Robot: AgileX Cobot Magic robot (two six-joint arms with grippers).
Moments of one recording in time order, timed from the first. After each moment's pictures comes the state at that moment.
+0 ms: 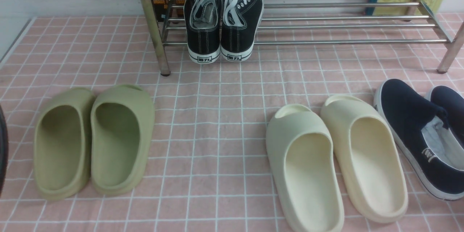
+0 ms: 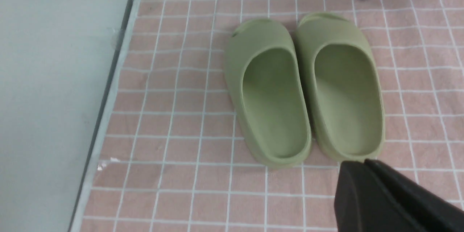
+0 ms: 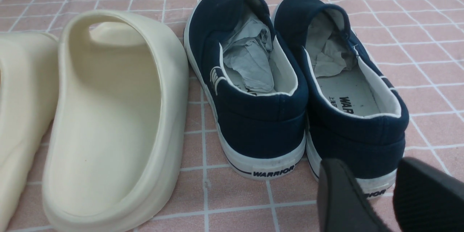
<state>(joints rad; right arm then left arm) -0.09 -0.01 0.02 -0.02 0.36 0.09 -0.43 0.61 -1.06 0.45 1.23 -0.37</state>
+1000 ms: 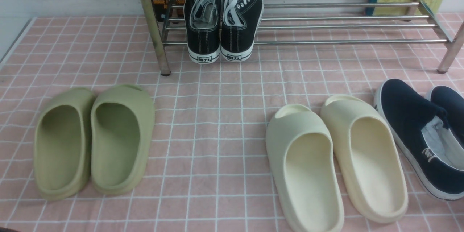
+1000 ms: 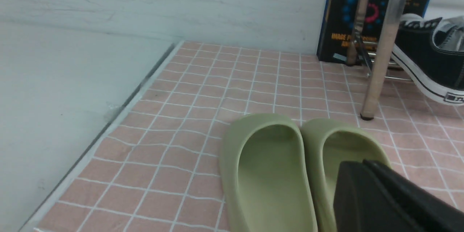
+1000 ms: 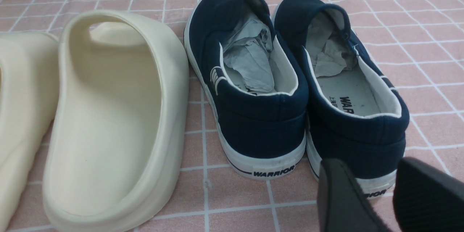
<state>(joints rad) -0.09 -0.01 0.02 -0.02 0.36 0.09 0.13 0.00 -0.20 0.05 0.34 -0.10</state>
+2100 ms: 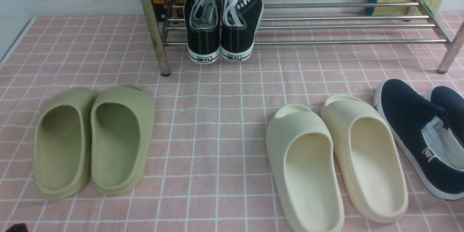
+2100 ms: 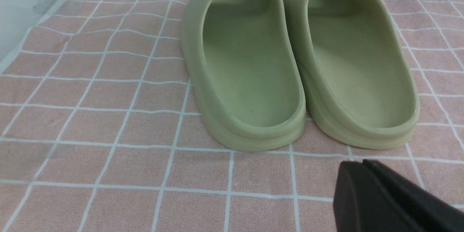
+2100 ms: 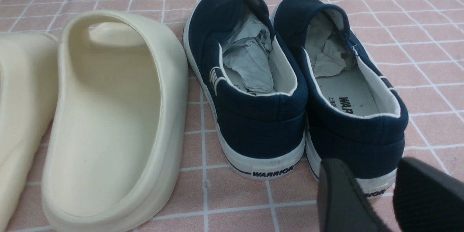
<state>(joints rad) -0.09 -0.01 0.02 -0.02 0.36 0.09 0.00 -0.01 0.03 0.07 0.35 -0.07</state>
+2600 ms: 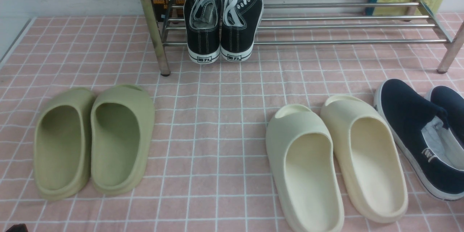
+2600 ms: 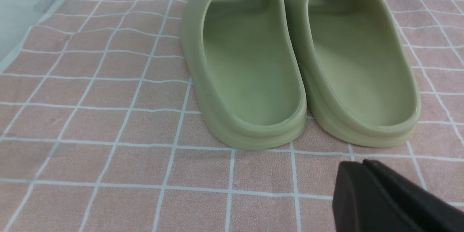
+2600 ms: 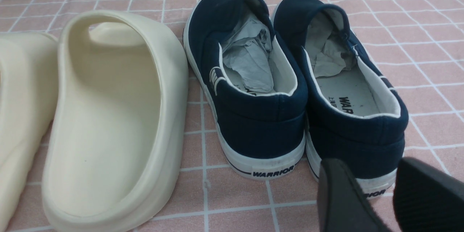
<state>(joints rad) -0.09 -0.01 0.02 -0.02 0.36 0.09 0.00 -0.01 0.03 0.07 0.36 -0.07</state>
